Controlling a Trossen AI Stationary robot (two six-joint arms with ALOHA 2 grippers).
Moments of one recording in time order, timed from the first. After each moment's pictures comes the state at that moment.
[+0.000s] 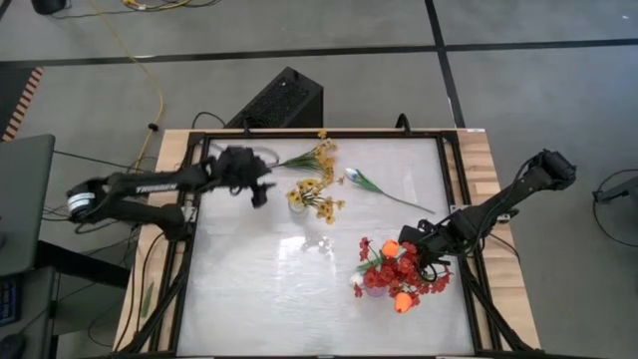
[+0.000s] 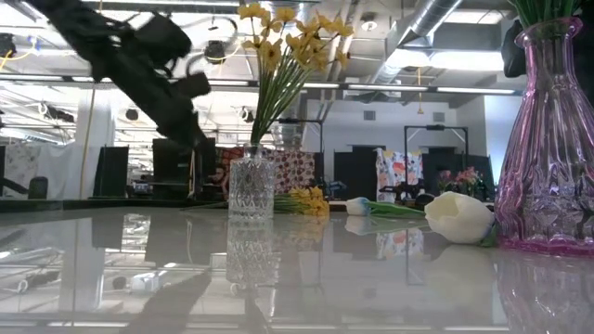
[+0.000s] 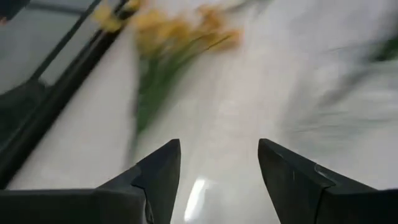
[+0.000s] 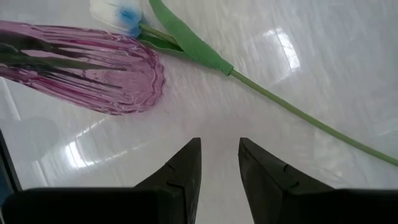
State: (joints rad) left arm 0.48 1.14 0.52 -0.02 0.03 0.16; right arm 0.52 1.12 0.69 -0.72 0.11 0.94
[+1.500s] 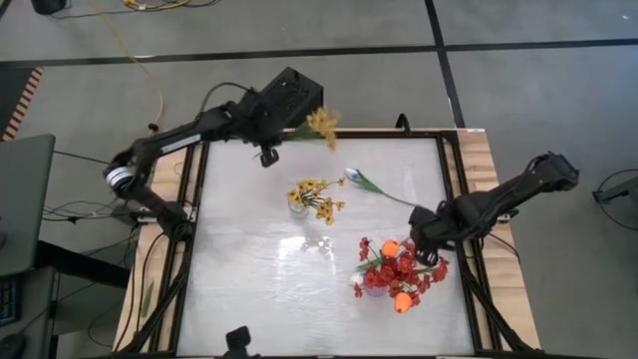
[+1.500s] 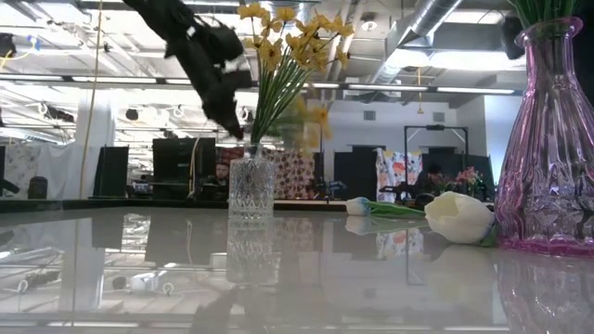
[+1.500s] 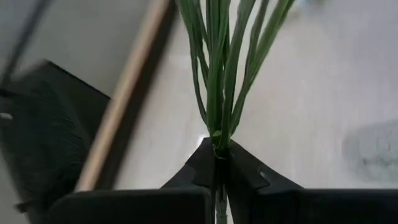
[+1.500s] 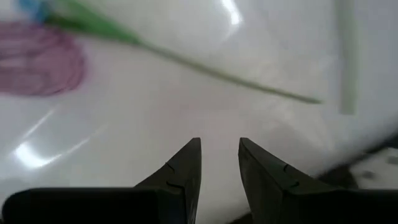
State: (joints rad) left arm 0.74 1.54 1.22 -0.59 0.17 0.40; right arm 0.42 1.12 0.91 -1.24 0.09 0.99
